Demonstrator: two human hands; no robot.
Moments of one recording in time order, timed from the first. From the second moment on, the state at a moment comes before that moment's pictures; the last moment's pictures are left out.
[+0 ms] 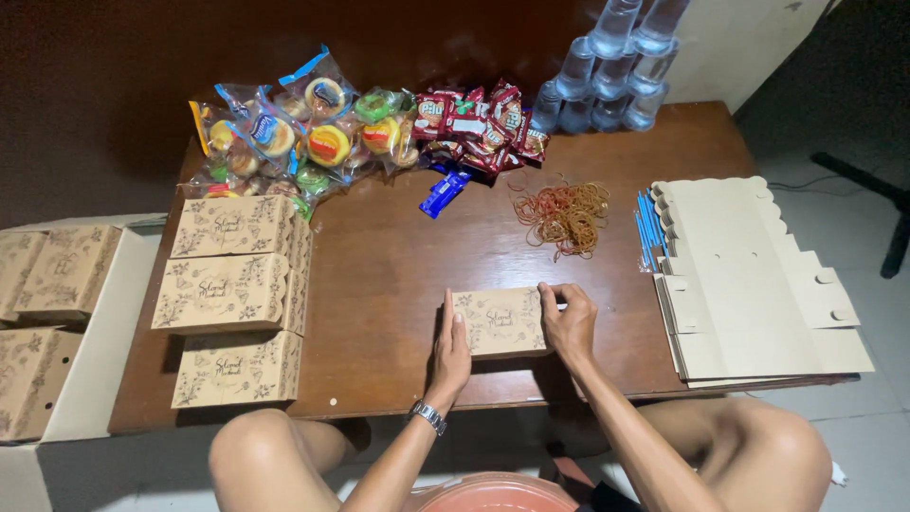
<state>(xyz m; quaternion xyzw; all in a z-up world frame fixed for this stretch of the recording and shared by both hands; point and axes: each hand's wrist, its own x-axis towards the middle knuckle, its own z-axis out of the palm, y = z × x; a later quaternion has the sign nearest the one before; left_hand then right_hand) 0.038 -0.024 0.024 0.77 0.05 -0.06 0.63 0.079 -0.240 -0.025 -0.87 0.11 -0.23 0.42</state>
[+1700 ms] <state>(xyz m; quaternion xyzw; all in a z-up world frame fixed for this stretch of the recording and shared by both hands) 0.034 -0.043 0.040 0.92 -0.29 0.10 0.24 0.250 -0.348 -0.030 -0.94 0.15 -0.08 0.30</state>
